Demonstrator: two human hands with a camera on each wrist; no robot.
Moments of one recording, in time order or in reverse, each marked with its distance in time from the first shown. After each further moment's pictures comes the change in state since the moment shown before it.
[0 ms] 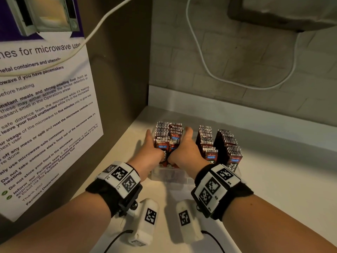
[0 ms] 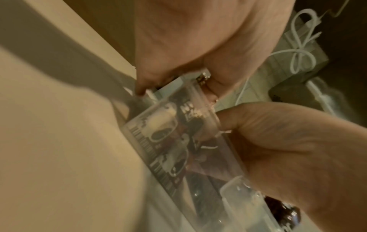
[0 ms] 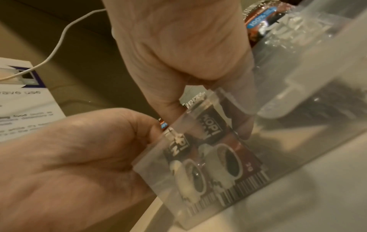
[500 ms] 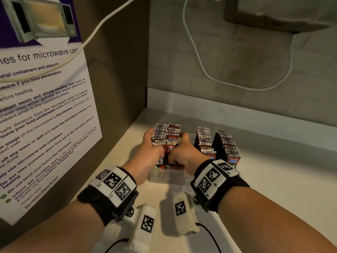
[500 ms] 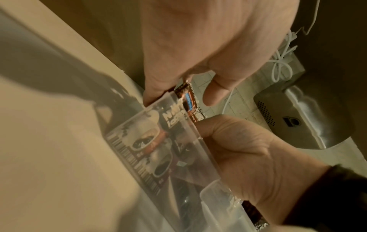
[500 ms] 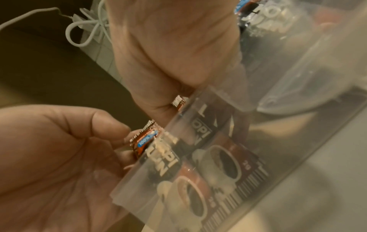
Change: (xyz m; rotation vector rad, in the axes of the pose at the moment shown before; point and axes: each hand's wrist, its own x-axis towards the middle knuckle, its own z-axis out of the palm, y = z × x) left_hand -0.019 0.015 -0.002 -0.161 -0.037 0.007; right_hand 0.007 -0.002 -0.002 0.308 -0.158 0.139
